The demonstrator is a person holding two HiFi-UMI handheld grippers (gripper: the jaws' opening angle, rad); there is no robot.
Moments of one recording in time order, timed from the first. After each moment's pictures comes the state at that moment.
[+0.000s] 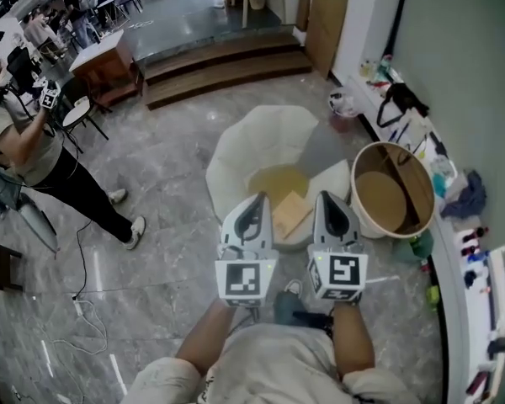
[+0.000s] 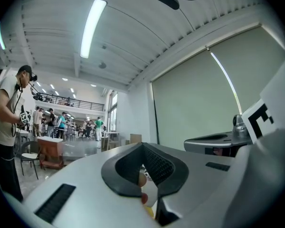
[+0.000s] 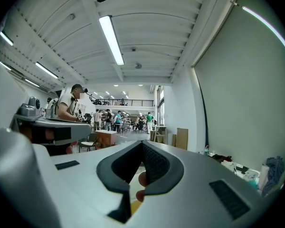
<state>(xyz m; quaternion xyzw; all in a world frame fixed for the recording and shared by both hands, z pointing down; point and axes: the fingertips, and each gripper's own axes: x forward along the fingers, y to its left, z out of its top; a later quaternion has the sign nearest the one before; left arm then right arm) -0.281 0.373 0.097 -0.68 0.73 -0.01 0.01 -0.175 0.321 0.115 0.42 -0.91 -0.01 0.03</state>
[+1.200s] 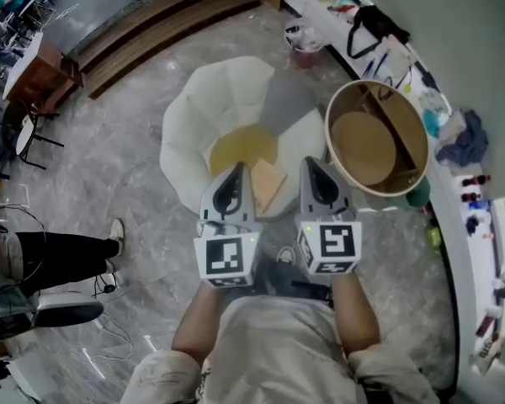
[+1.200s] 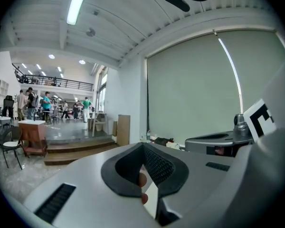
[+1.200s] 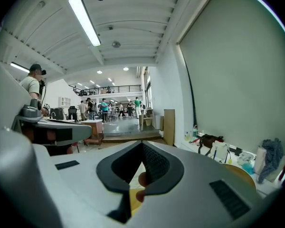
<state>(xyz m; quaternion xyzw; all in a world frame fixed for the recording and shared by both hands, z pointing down) -0.260 0.146 0.196 -0.73 0.67 -0.08 -0.08 -0.147 0.113 0.213 0.47 -0.87 0.08 0.10</state>
